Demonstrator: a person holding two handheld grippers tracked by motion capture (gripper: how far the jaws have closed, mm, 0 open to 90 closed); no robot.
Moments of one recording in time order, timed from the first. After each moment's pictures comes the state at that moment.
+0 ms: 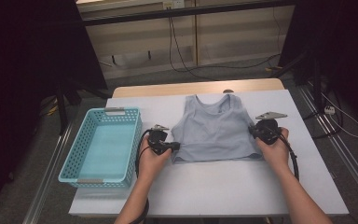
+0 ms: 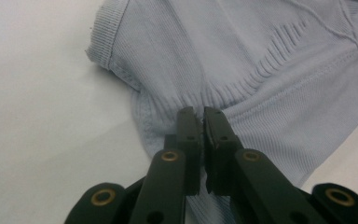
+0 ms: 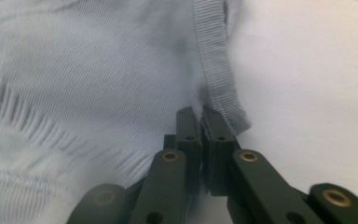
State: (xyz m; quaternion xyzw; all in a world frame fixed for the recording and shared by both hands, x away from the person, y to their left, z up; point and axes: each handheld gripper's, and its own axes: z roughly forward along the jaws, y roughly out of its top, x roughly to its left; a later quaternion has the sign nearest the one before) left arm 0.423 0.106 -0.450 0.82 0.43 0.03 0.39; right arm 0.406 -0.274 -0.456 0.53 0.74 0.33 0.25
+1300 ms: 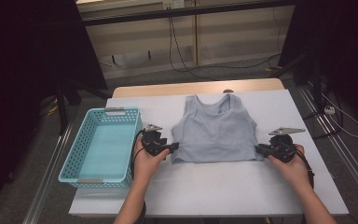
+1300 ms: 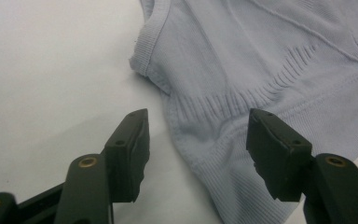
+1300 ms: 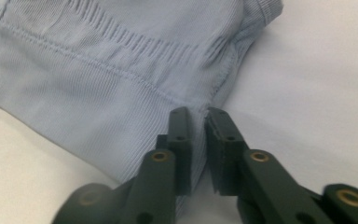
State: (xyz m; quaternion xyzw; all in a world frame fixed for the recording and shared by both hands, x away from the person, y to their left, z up) left arm 0.416 0.122 -0.441 0.79 0.45 0.07 0.40; right arm 0.344 -0.295 -0.453 0.53 0.76 0.34 0.17
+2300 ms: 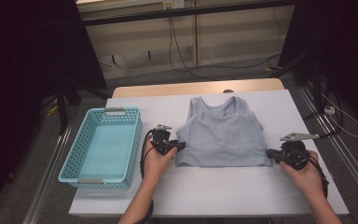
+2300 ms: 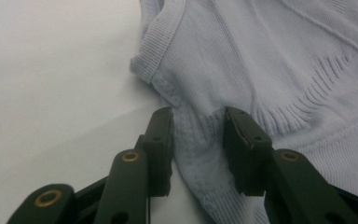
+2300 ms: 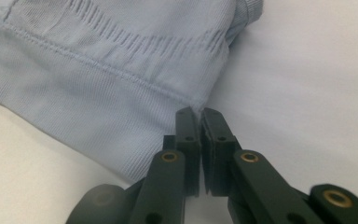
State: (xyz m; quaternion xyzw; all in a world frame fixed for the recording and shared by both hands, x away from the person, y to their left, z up) left arm 0.425 0.092 -0.455 0.80 0.45 0.05 0.39; right arm 0.316 -0.314 -0.443 0.55 0.75 0.33 0.18
